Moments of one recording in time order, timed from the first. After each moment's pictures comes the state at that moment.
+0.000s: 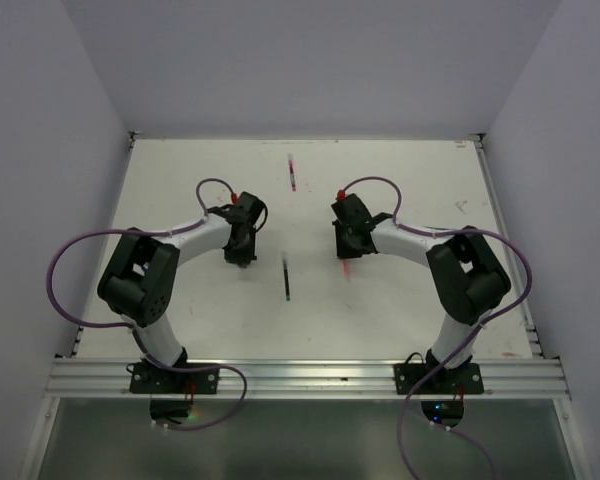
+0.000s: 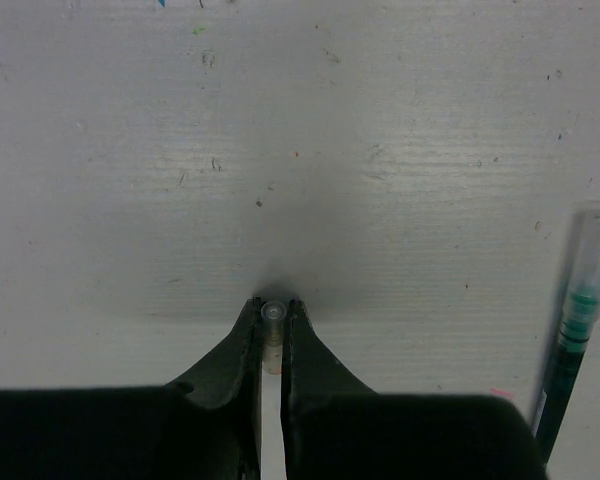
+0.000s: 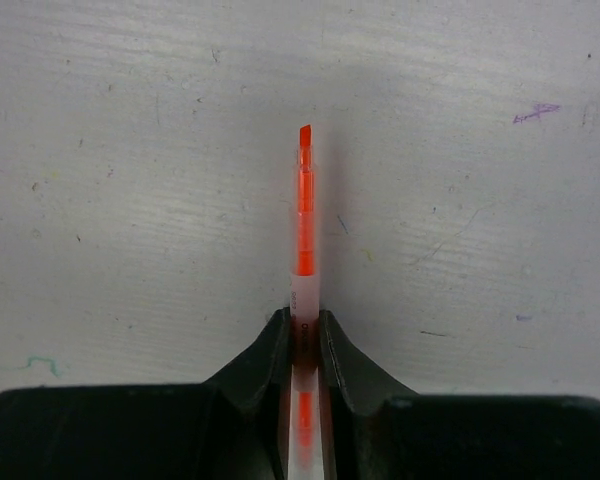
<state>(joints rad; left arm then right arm) -0.47 1.75 1.05 -0.59 -0.18 -0.44 0.57 1.79 1.06 -0.35 0.14 0.45</state>
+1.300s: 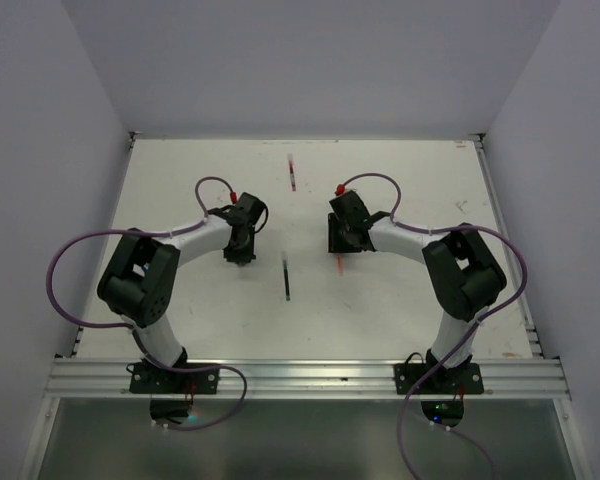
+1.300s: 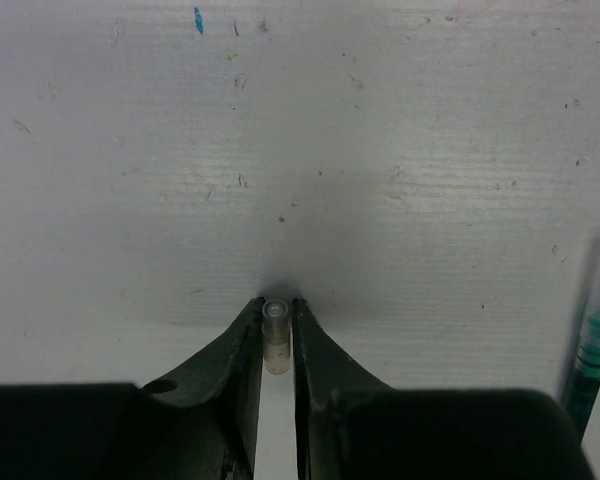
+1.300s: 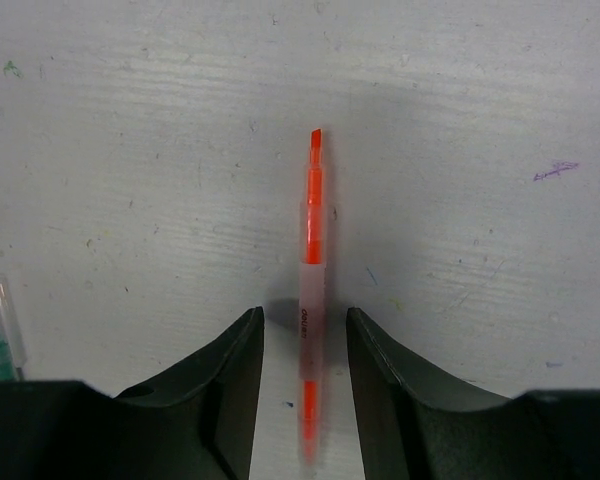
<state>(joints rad) -0.47 1.75 1.04 -0.56 -0.24 -0.44 0.57 1.82 1.09 -0.27 0.14 0.50</state>
